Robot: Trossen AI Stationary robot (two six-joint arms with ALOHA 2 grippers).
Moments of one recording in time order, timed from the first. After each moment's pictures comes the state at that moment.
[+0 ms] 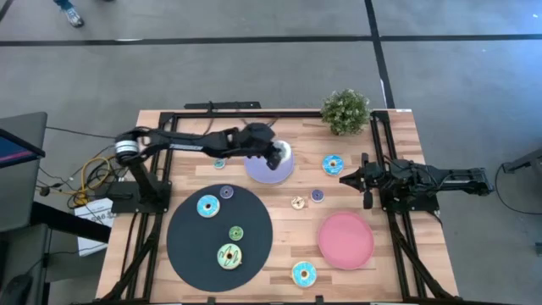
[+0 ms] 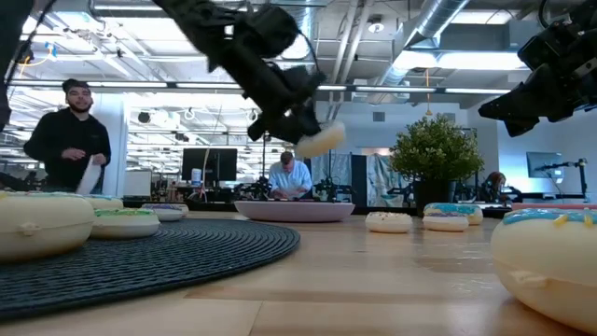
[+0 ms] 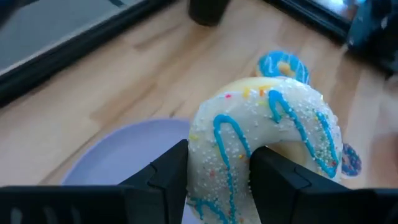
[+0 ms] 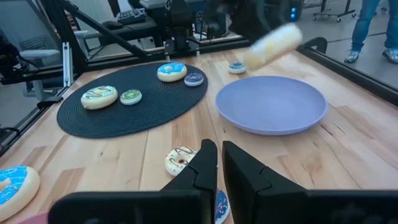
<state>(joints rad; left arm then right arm) 0.27 1.76 1.18 -0.07 -0.13 -0.35 0.03 0.04 0.10 -0.30 0.08 0.10</state>
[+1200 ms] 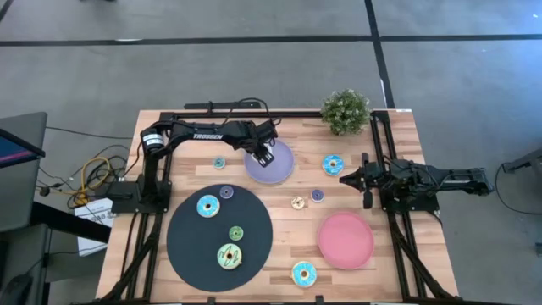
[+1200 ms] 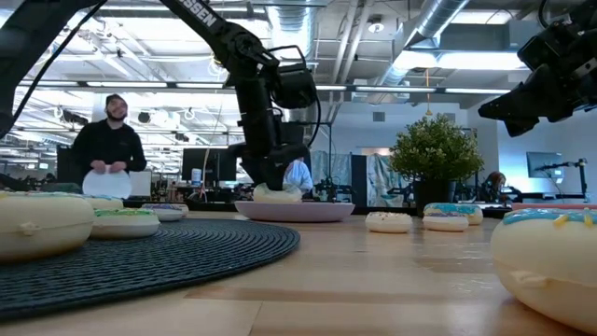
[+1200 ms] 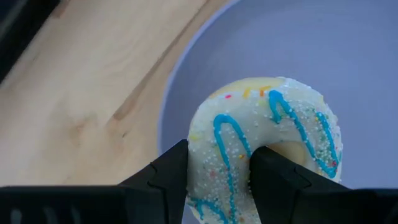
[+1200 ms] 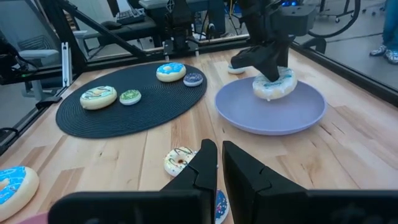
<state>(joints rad) 0.37 1.98 1.40 -0.61 -0.25 -0.28 0.03 0.04 0.10 -0.30 0.08 0.10</state>
